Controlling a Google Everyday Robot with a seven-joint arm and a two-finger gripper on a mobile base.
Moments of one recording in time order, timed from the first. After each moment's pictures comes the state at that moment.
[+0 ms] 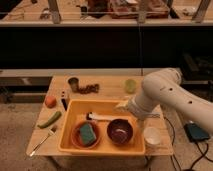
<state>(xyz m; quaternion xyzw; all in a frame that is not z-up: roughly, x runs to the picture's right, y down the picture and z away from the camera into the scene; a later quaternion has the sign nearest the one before) 0.106 0.129 0.631 -0.22 -0.26 -0.37 0.87</state>
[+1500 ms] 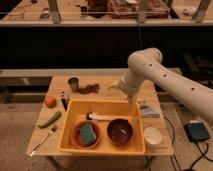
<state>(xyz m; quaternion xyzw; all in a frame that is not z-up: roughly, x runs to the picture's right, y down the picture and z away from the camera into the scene) 0.072 0.019 0.722 -0.20 -0.24 -0.36 0.88</state>
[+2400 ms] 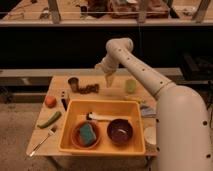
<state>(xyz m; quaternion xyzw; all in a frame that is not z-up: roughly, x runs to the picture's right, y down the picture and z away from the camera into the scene) -0.011 -0.084 0.864 -0.17 -0.22 -0.22 0.93</state>
